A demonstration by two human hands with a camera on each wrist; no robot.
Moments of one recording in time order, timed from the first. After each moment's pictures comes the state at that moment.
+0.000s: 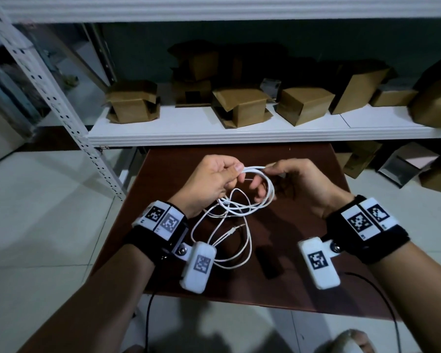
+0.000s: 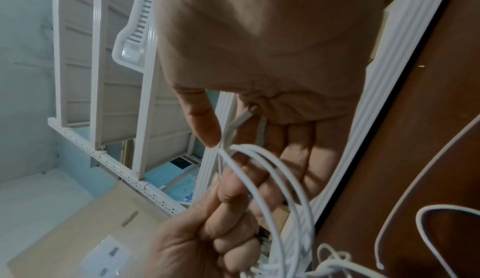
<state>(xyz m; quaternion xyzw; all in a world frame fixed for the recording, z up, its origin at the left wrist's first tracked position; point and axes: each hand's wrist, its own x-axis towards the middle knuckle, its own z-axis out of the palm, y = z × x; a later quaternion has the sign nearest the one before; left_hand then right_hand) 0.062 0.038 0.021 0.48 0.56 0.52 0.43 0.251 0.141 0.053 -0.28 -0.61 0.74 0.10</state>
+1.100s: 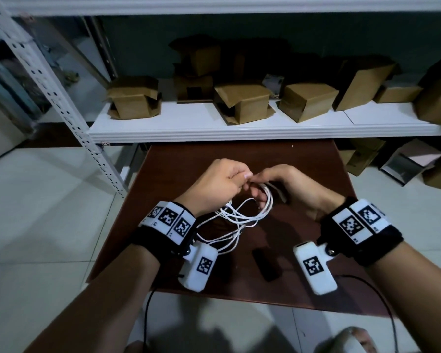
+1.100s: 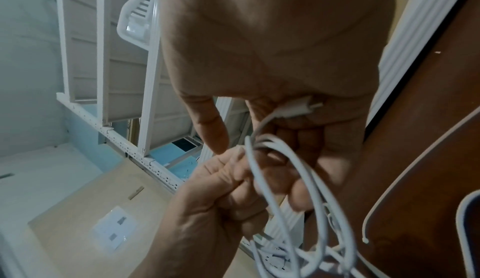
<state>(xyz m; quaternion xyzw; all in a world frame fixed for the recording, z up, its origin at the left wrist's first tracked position) 0.064 0.047 0.013 0.59 0.66 0.38 0.28 0.236 0.127 0.042 -0.34 -0.61 0.71 0.08</state>
